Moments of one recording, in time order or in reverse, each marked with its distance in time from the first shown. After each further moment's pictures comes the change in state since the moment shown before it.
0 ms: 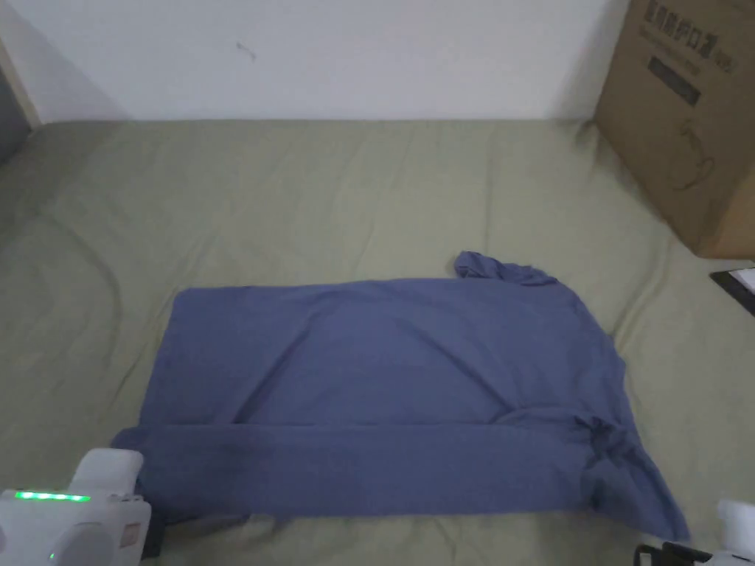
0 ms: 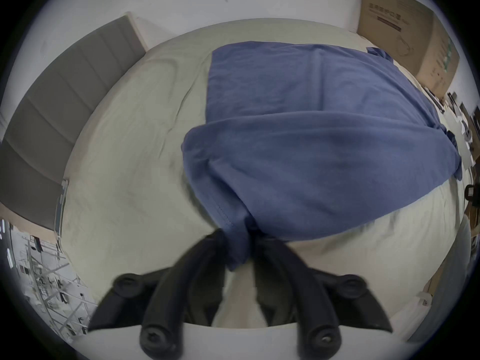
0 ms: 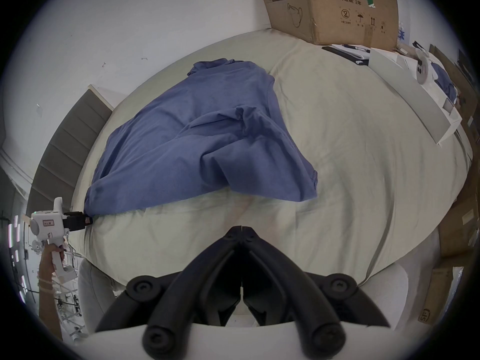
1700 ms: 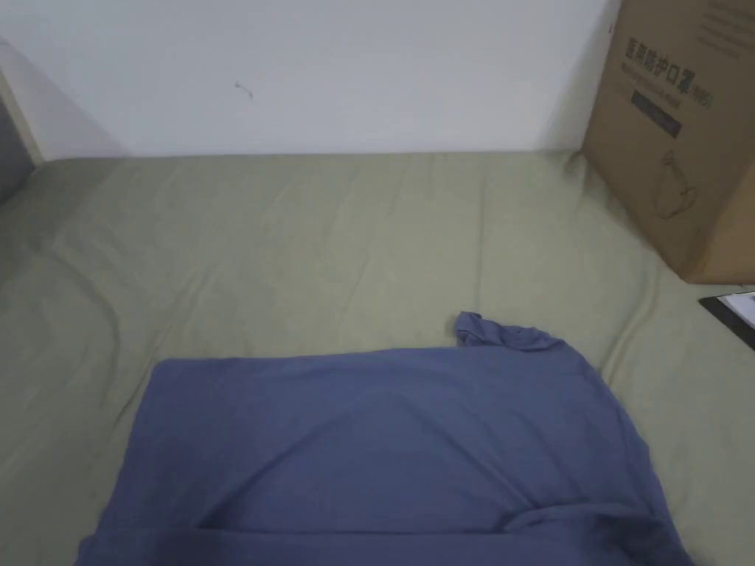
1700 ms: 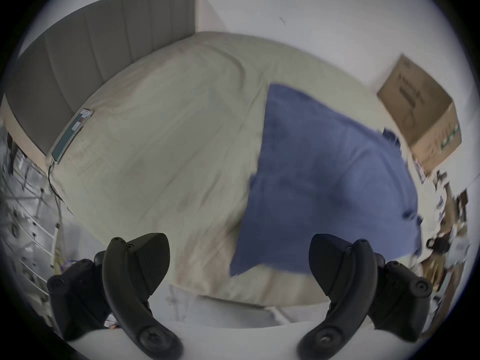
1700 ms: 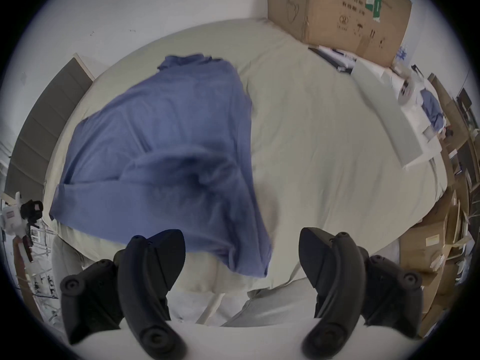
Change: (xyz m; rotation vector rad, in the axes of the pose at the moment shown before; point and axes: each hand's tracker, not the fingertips) left arm -0.094 -0.049 0.078 0.077 -0.144 0.414; right arm 0.023 0.028 0.034 -0.108 -0.179 0.133
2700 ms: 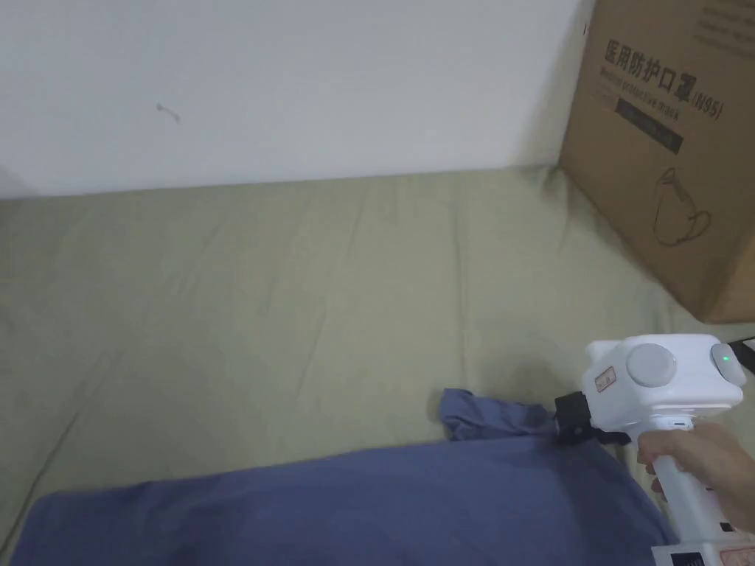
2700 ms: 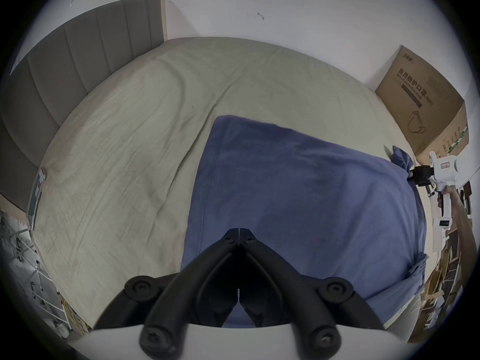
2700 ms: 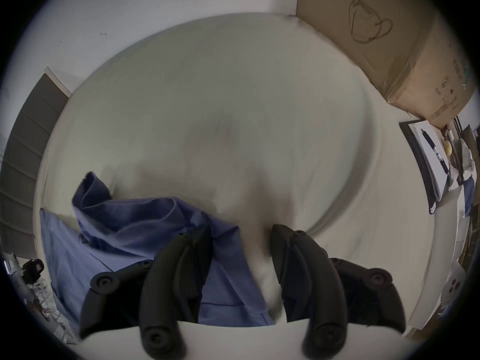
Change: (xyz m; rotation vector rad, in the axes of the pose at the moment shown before) left arm 0.104 0.107 -0.112 -0.024 0.008 -0.112; right arm -0.019 0.317 -0.221 -0.080 0.002 0.031
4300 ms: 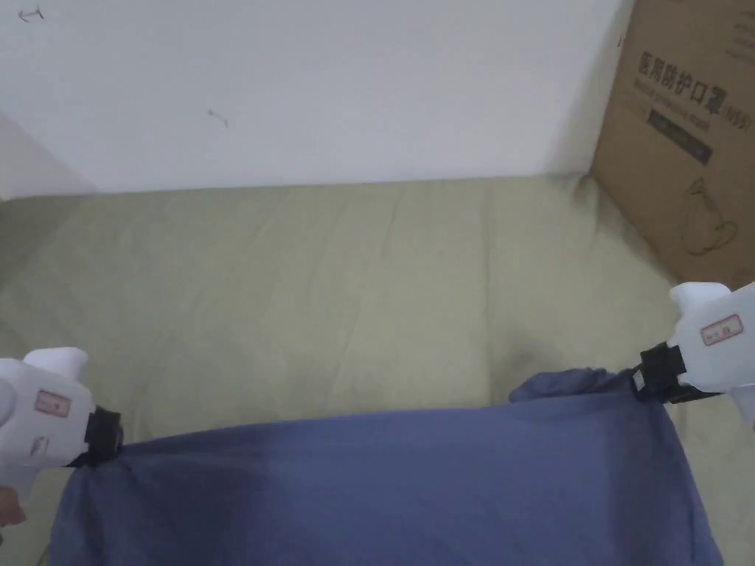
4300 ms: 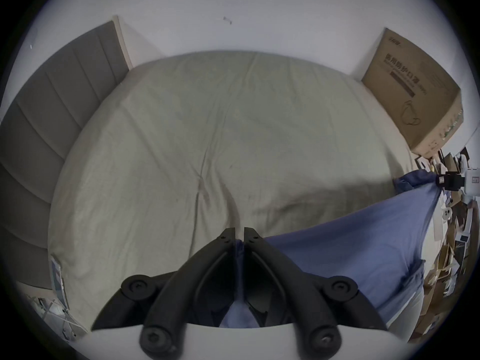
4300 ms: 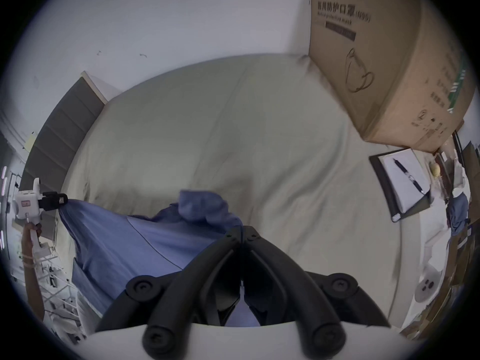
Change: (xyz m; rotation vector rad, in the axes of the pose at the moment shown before) left arm 0.017 0.133 0.004 0.001 -0.039 -0.197; right arm 0.006 -0.028 0.156 0.163 0.114 0.082
